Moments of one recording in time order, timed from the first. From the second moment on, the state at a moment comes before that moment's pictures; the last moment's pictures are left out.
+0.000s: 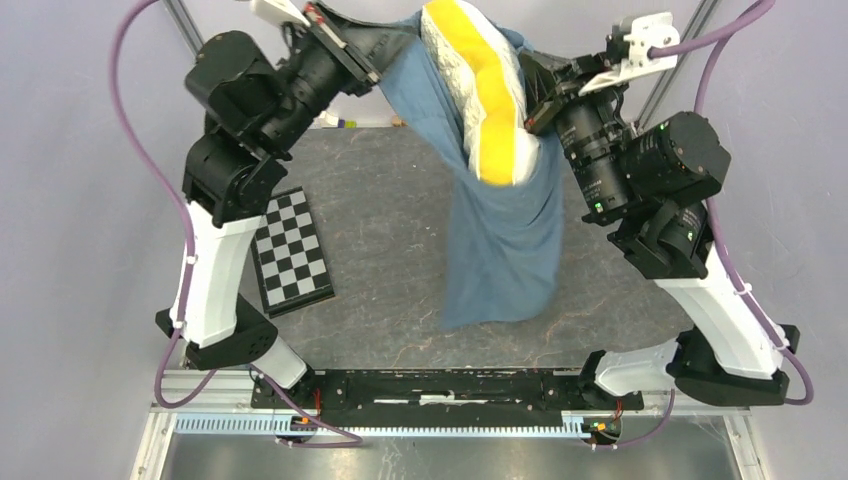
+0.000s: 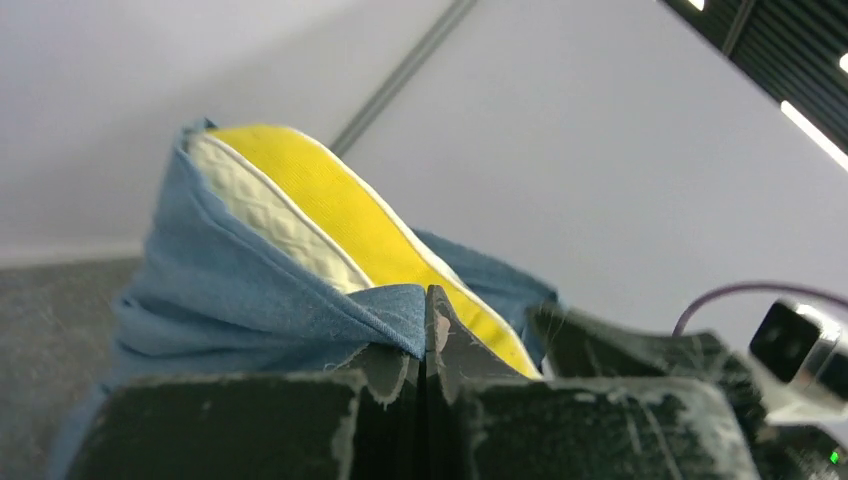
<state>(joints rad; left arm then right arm) -0.69 1.59 2.48 -0.65 0.01 -0.77 1.00 1.33 2.05 -0.24 0.62 -0.18</state>
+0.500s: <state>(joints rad) -0.83 1.64 2.33 -0.62 0.09 -0.75 1.01 1.38 2.15 -0.17 0.79 -0.38</state>
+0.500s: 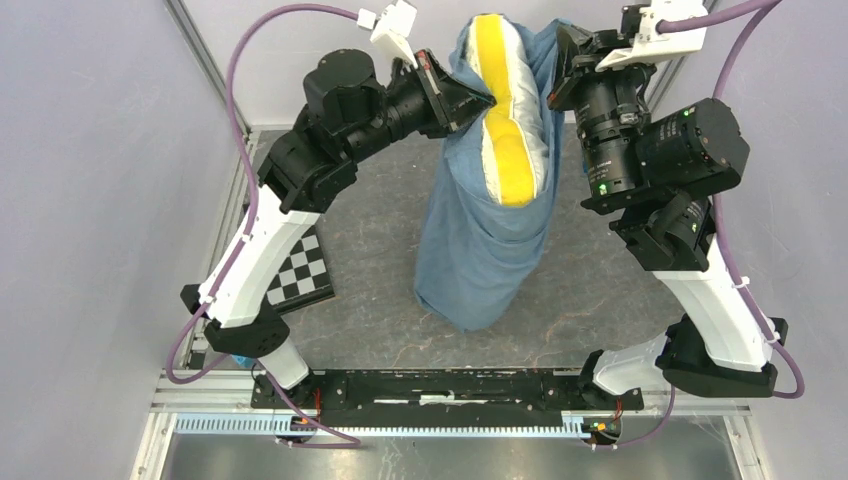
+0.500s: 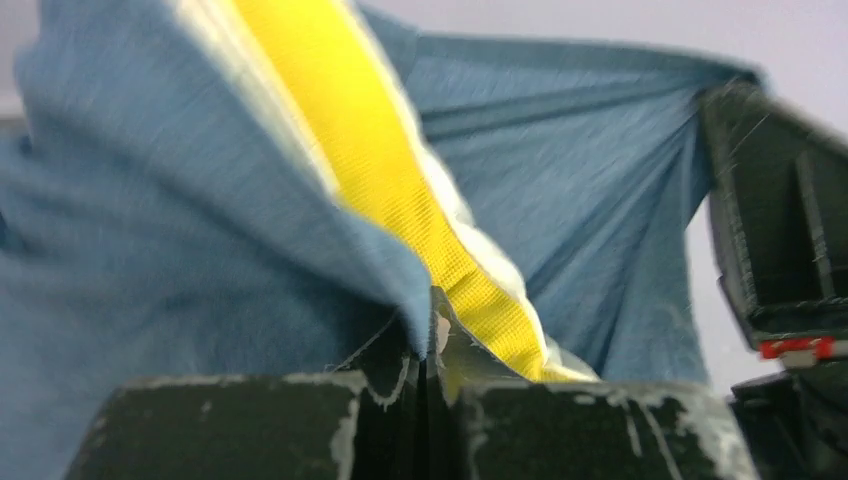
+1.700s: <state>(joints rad) -0.88 1.48 2.21 -0.70 0.25 -0.71 0.93 1.53 2.22 0.06 0.80 -0.54</state>
